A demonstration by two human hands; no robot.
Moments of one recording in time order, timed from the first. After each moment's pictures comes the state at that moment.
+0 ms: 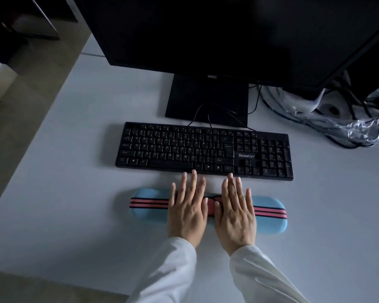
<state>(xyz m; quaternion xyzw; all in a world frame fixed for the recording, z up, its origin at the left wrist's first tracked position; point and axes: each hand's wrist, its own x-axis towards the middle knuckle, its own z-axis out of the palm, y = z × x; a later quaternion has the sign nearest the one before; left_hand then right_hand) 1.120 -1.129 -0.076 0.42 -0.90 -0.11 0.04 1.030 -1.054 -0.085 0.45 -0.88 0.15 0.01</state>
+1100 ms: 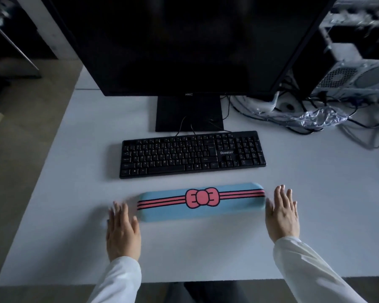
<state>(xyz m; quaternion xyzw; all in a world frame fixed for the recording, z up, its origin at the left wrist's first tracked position) 1.258 -1.167 -0.058 0.61 -0.76 -0.21 0.08 0.979 -0.957 -0.040 0.19 -0.96 0.15 -0.15</state>
